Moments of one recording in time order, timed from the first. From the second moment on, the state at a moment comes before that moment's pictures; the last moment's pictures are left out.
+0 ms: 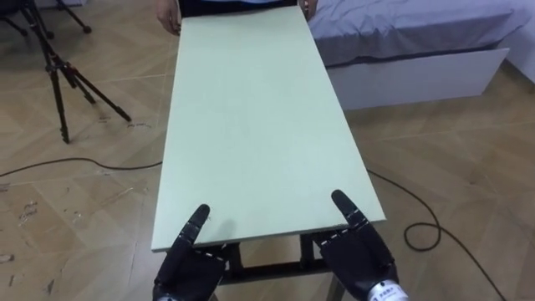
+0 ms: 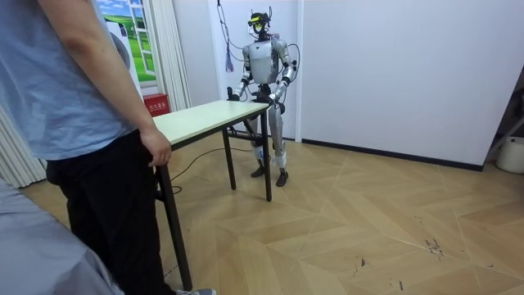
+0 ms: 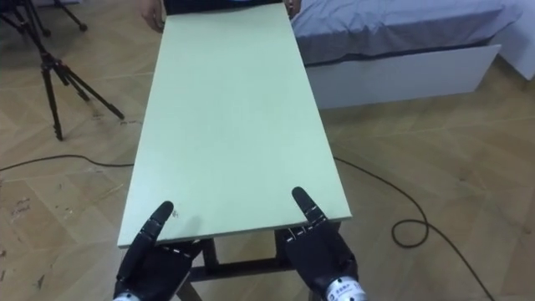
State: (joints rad) left arm 0.28 0.19 -0.17 0.35 -1.64 0.17 -0.18; right arm 0.20 -0.25 0.25 0.35 1.57 0.16 0.27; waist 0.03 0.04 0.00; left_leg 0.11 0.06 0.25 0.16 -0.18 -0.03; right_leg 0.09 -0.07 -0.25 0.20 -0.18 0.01
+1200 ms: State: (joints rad) left arm 0.26 0.13 -0.16 0.35 -1.62 0.15 -0.14; right arm 0.19 -0.19 0.26 0.36 1.53 0.09 0.10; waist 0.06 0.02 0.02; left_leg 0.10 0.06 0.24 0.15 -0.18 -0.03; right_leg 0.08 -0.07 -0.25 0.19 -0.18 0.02
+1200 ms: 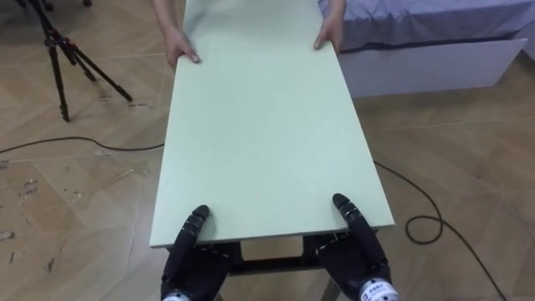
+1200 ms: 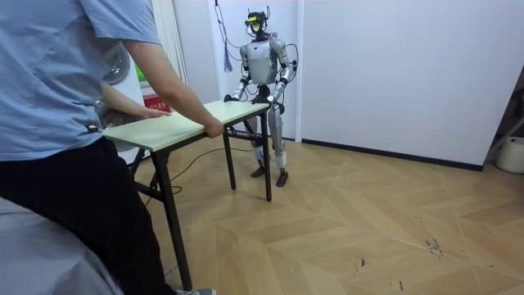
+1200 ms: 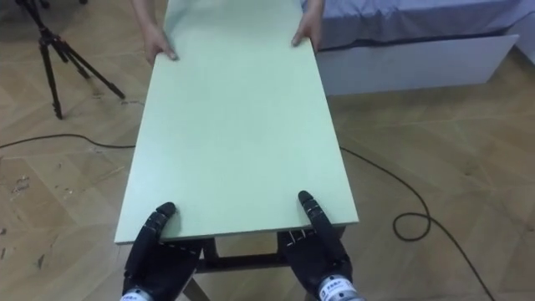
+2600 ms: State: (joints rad) left arm 0.37 0.14 -0.20 0.15 -1.50 0.02 -0.18; right arm 0.24 -0.18 0.33 0.27 1.49 -0.07 0.24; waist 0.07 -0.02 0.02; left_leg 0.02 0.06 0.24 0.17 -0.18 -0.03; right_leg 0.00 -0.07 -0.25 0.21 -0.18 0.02
